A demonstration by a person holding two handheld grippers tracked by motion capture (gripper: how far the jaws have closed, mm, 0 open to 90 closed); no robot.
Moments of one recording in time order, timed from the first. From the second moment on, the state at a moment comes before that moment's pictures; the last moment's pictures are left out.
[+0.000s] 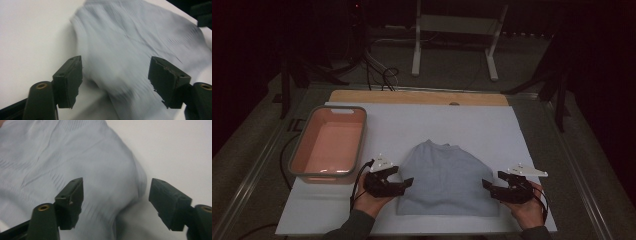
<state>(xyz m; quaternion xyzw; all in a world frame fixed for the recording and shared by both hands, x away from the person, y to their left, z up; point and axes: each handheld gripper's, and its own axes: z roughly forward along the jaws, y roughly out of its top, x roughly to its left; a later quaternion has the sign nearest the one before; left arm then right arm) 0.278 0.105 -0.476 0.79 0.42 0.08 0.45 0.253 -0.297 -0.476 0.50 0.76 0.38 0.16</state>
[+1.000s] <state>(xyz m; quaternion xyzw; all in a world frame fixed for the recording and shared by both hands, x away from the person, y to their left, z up) 0.340 0.080 -0.488 0.76 0.46 0.05 0.46 0.281 -0.266 -0.465 0.48 0.75 0.41 0.18</state>
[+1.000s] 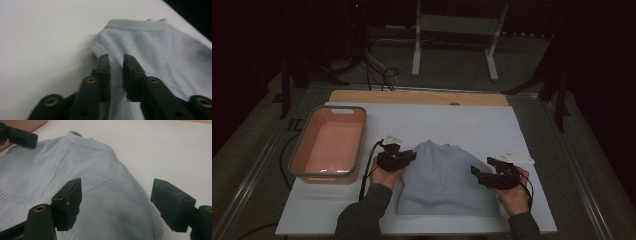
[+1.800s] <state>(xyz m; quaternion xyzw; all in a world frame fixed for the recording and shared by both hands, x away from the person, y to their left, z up) 0.277 0.006 -0.486 0.83 0.30 0.02 0.47 0.284 -0.224 -0.446 0.43 0.77 0.44 0.17</state>
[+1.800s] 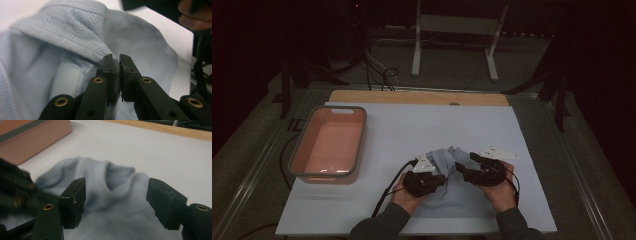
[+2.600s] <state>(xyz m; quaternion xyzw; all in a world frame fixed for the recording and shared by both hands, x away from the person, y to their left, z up) 0.264 0.010 -0.480 0.83 0.26 0.00 0.49 0.284 -0.205 -0.456 0.42 0.81 0.39 0.14</state>
